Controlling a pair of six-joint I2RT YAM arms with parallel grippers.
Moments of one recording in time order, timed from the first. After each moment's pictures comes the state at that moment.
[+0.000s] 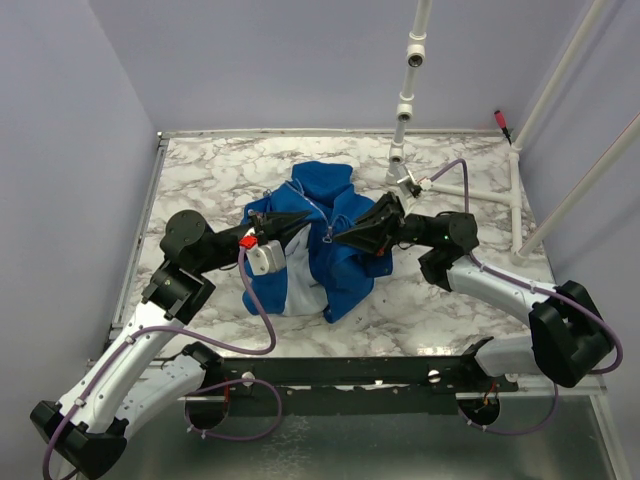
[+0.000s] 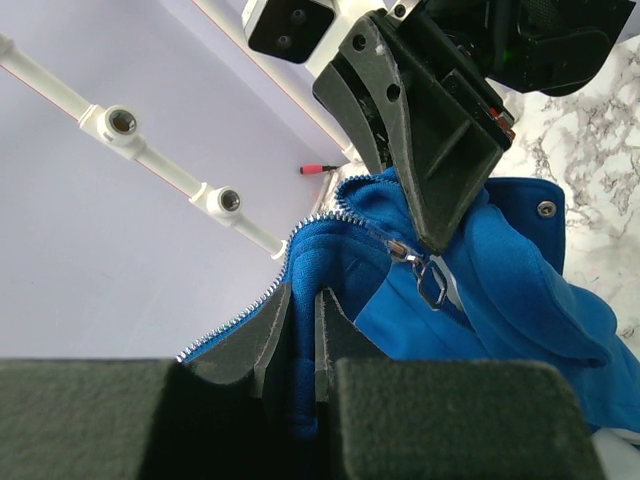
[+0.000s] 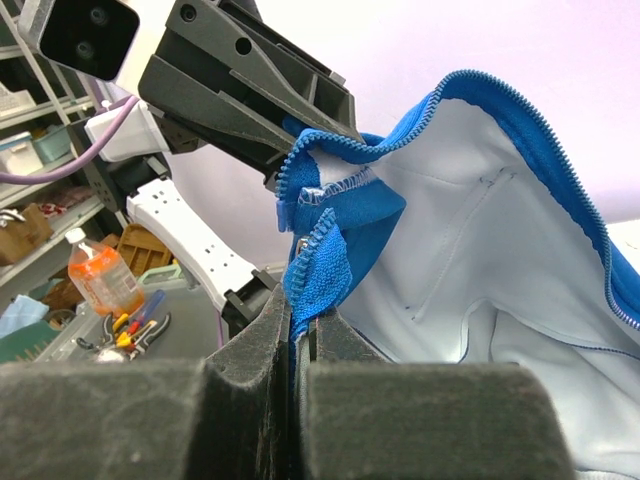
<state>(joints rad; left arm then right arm) -0.56 0.79 0.87 0.06 0.72 0.65 0.60 1.34 0.70 1.25 -0.92 0.74</state>
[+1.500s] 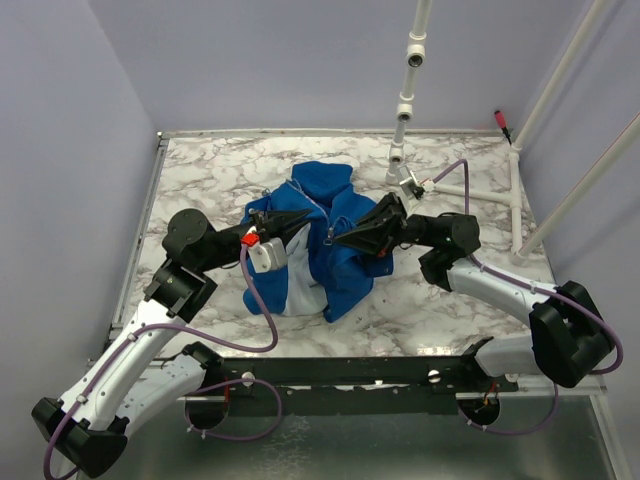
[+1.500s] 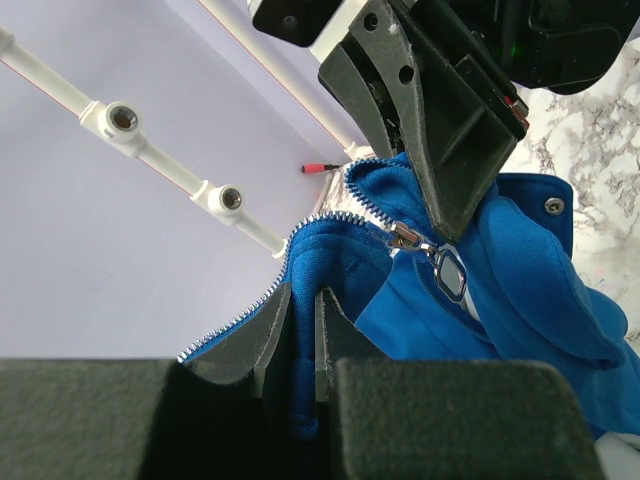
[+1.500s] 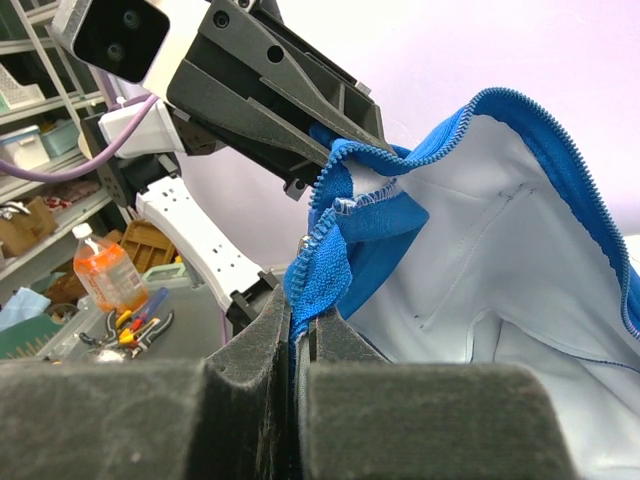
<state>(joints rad) -0.56 0.80 0.87 0.08 0.71 0.65 0.60 1.33 0.70 1.29 -0.94 0.76</state>
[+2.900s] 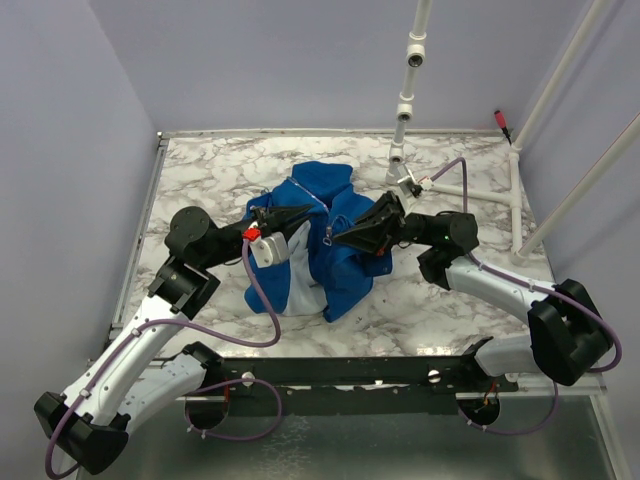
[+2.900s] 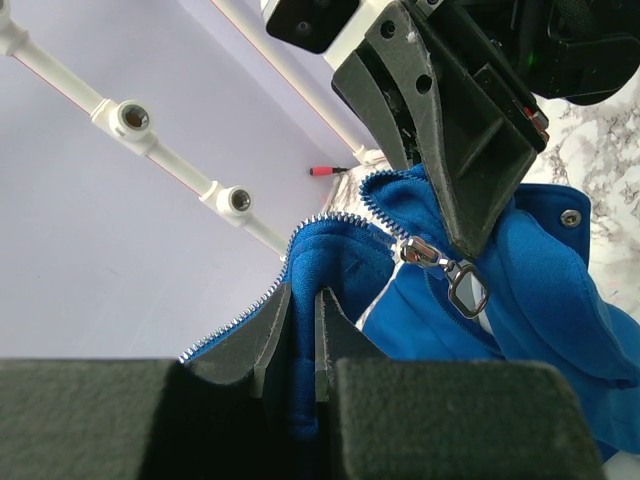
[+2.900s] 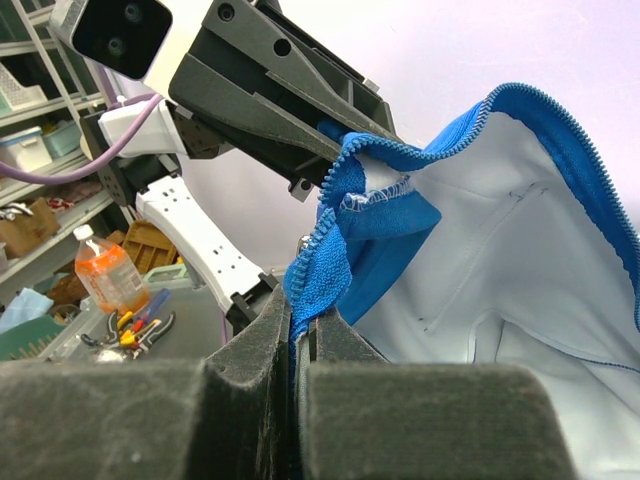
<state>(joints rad) -0.56 0.83 0.87 0.13 0.70 0.62 0.61 1.35 0.72 1.28 -0.94 0.76</state>
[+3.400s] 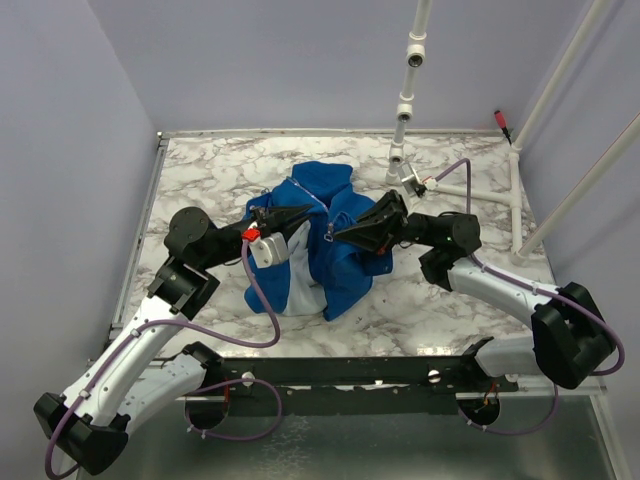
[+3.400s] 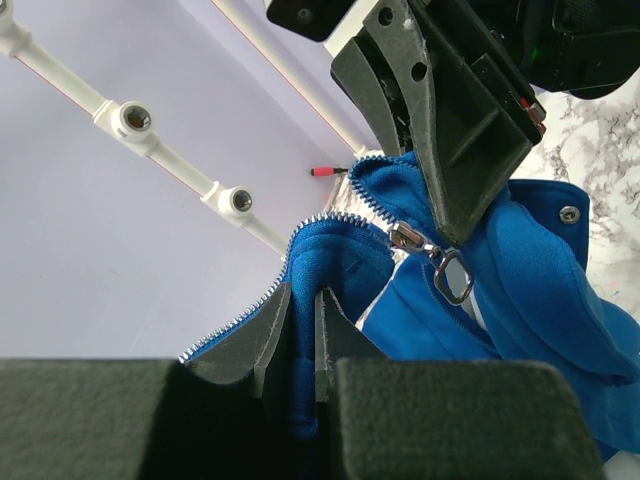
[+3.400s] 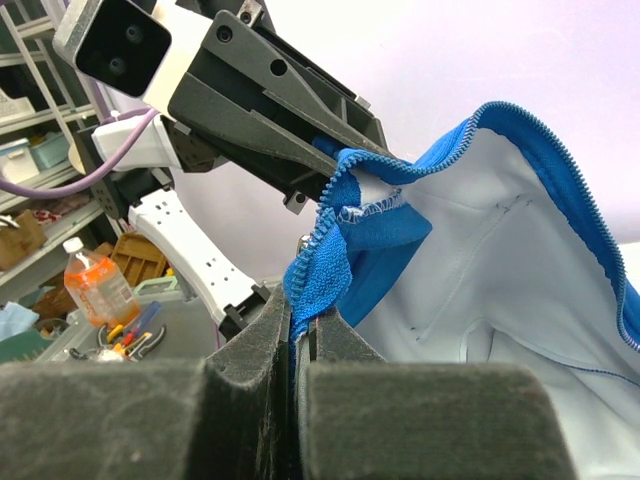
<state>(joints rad) -0.56 0.82 0.87 0.13 0.70 0.63 0.61 1.32 0.71 1.27 -0.90 0.75</state>
